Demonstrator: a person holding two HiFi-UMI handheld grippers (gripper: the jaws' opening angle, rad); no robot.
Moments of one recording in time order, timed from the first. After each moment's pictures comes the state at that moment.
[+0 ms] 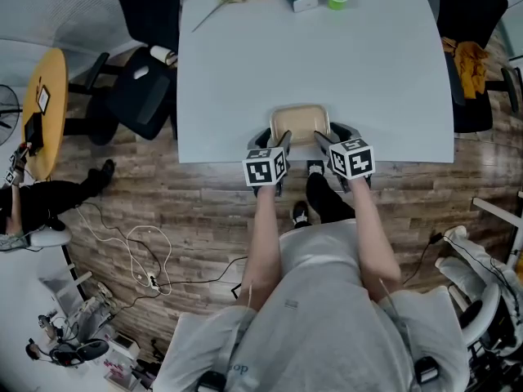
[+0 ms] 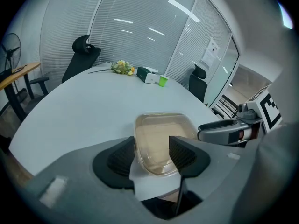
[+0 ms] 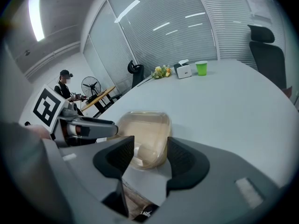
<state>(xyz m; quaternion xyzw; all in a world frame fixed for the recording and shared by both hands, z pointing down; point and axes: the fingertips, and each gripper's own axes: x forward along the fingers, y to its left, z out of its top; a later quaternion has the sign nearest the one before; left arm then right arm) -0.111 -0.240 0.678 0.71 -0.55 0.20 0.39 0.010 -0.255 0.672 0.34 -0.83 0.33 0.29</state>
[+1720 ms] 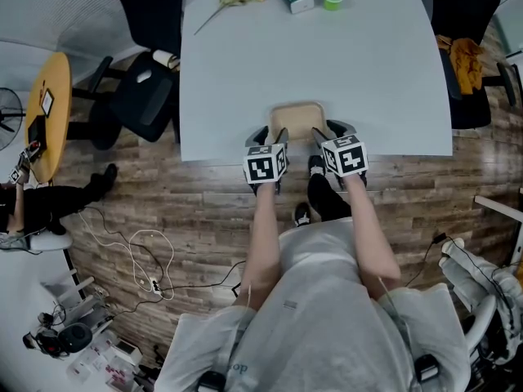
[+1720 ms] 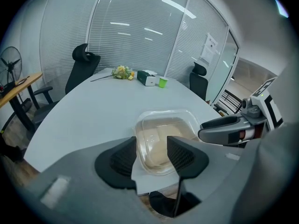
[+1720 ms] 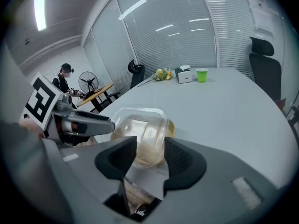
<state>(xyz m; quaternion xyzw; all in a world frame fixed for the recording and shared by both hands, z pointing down) -0.118 -0.231 0.653 0.71 -0.56 0.23 0.36 0.003 -0.246 0.652 0.36 -0.83 0.29 0.31</state>
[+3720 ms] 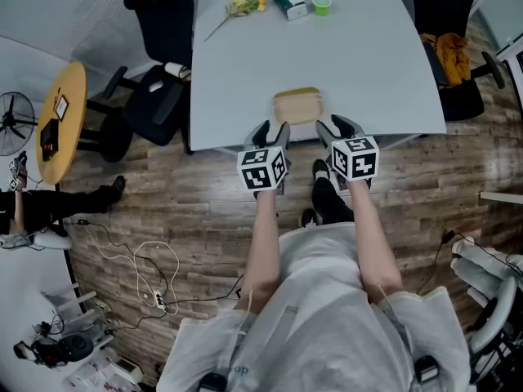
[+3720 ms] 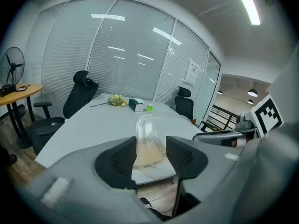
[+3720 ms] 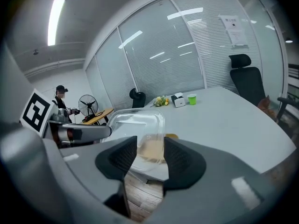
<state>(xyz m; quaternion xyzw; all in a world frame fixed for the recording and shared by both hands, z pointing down) -0.105 -0.163 0.539 0.77 -0.57 0.12 0.27 0.020 -0.176 0.550 0.43 -0.85 0.26 0.17</state>
